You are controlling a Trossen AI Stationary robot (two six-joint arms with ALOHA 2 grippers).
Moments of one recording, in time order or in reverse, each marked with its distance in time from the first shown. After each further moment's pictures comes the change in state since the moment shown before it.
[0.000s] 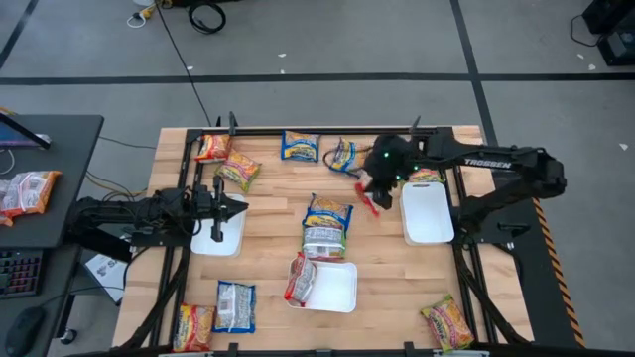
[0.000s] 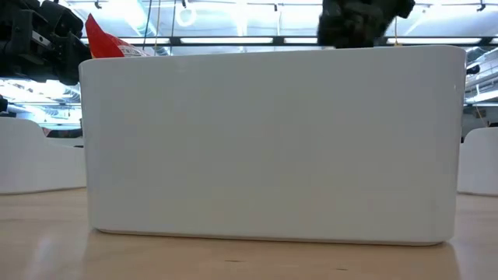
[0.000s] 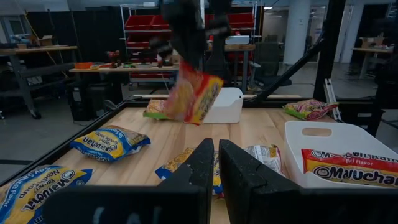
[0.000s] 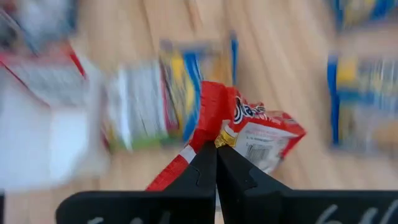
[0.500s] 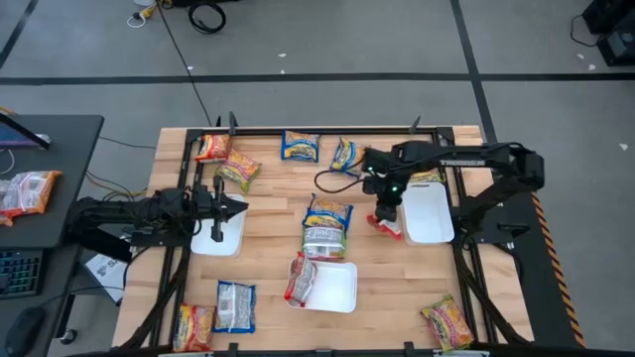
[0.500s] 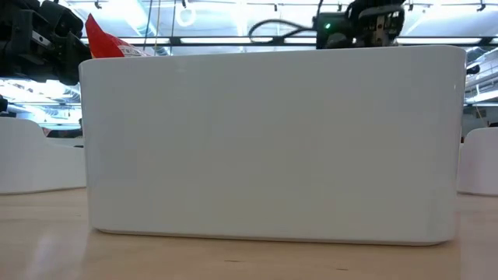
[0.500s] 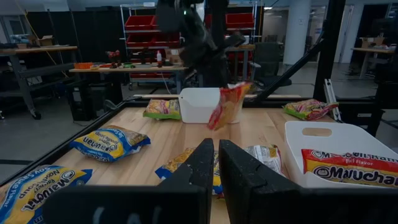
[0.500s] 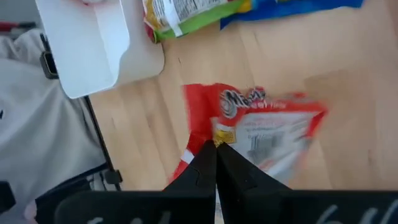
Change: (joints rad) left arm 0.000 0.000 0.000 0.000 0.000 0.000; right arm 0.002 0.179 0.000 -0.223 -0.337 0.035
